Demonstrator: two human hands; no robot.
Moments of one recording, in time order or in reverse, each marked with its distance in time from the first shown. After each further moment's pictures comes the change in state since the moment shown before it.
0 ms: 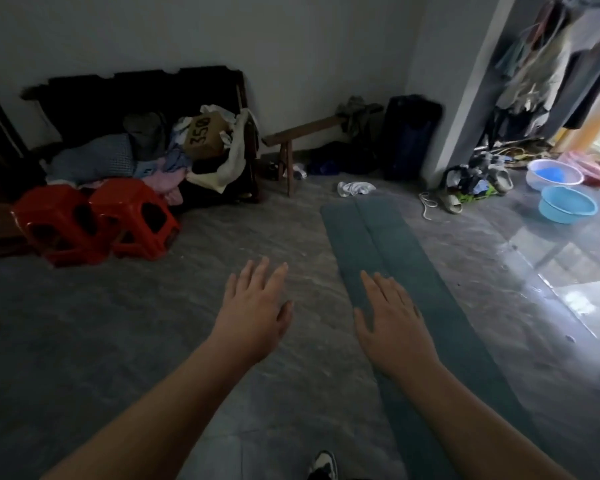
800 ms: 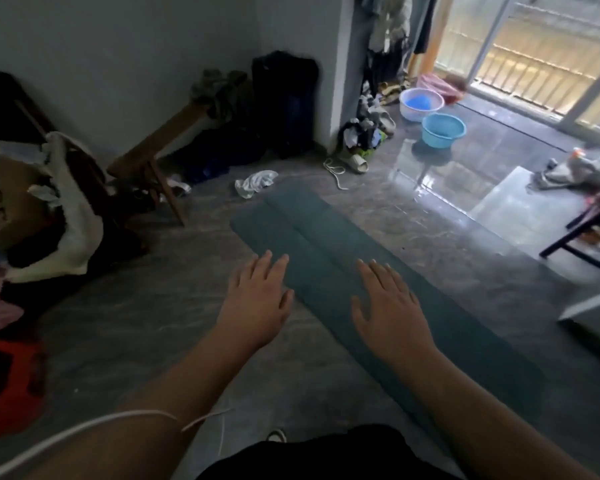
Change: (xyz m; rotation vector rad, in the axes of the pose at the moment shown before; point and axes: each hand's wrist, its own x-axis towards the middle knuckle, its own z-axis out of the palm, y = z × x) left_hand 0.534 -0.073 0.070 -0.019 -0.220 0.533; right_hand 0.409 0.013 0.057 -0.031 0.094 0.538
